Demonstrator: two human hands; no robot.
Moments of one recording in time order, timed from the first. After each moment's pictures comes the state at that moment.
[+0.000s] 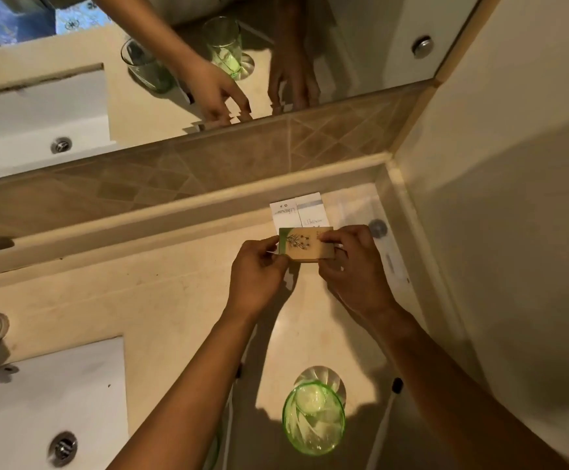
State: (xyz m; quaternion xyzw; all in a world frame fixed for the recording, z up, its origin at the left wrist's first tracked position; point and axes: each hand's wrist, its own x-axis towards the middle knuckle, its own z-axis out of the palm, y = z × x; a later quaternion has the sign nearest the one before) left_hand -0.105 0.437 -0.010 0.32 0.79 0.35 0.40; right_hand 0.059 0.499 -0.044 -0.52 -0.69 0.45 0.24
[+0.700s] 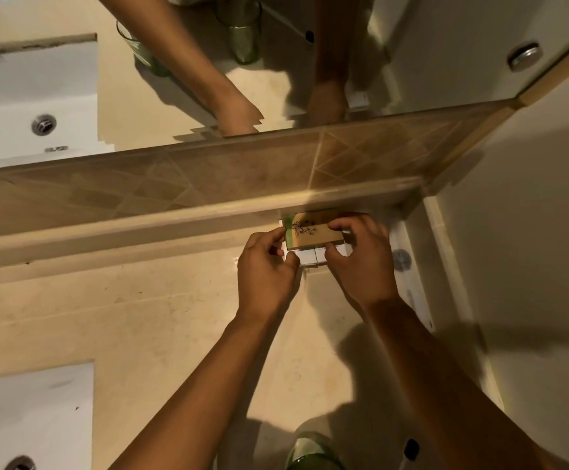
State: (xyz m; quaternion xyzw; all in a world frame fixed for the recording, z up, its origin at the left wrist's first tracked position) left_hand -0.114 0.489 -0.044 0.31 0.80 0.40 0.32; right_hand 0.021 0.566 -0.070 -0.56 -0.73 0.34 0.20
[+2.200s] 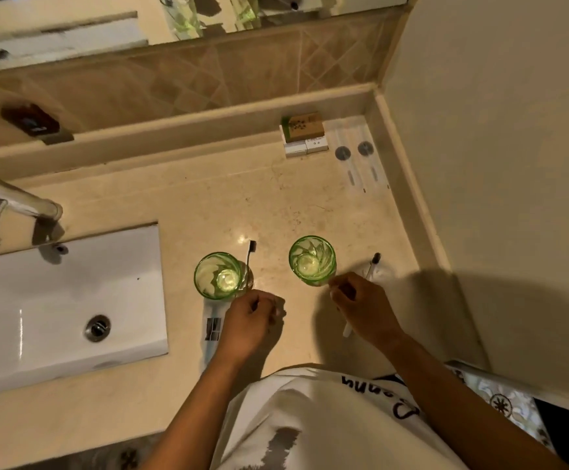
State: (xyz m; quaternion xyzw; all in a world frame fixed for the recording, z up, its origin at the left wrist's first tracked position) left_hand -0.032 0.150 0.022 0.19 0.77 0.35 0.51; right_hand 0.161 0.249 -0.013 -0.58 -0.65 0.48 0.10
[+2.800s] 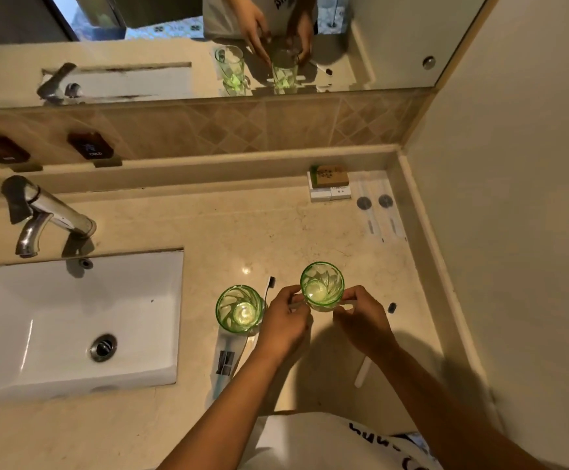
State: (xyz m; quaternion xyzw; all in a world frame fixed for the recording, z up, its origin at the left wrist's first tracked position) left_hand -0.043 0.206 0.014 0.19 0.74 0.37 0.53; right_hand 0.110 0.292 -0.009 -0.61 -0.64 0.46 0.06
